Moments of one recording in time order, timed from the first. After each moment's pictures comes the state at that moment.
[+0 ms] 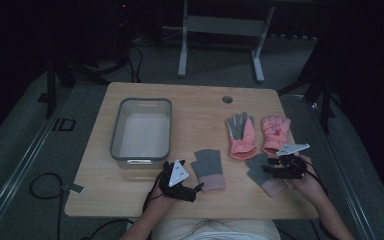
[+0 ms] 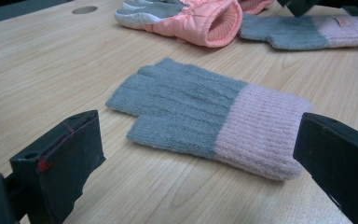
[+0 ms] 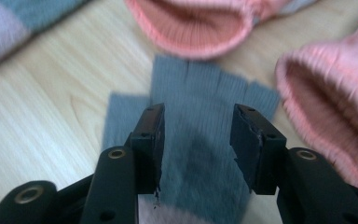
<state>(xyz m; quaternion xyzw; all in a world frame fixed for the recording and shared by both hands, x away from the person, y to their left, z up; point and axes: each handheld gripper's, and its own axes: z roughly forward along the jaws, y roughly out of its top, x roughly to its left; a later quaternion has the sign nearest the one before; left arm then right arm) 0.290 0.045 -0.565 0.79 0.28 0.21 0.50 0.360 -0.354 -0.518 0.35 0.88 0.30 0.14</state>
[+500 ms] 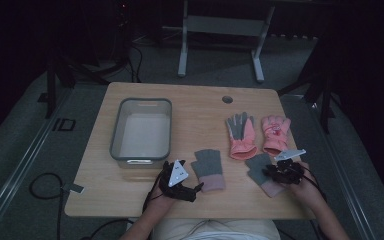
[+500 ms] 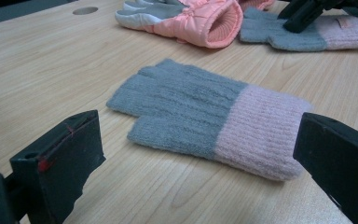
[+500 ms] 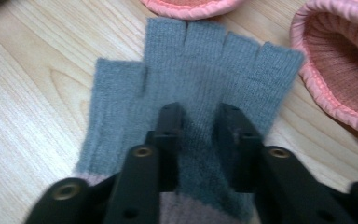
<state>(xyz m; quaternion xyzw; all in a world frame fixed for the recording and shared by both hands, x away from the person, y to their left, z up) 0.290 0.045 -0.565 0.79 0.28 0.21 0.50 0.352 -0.351 -0.538 0.37 0.87 0.28 0.15</state>
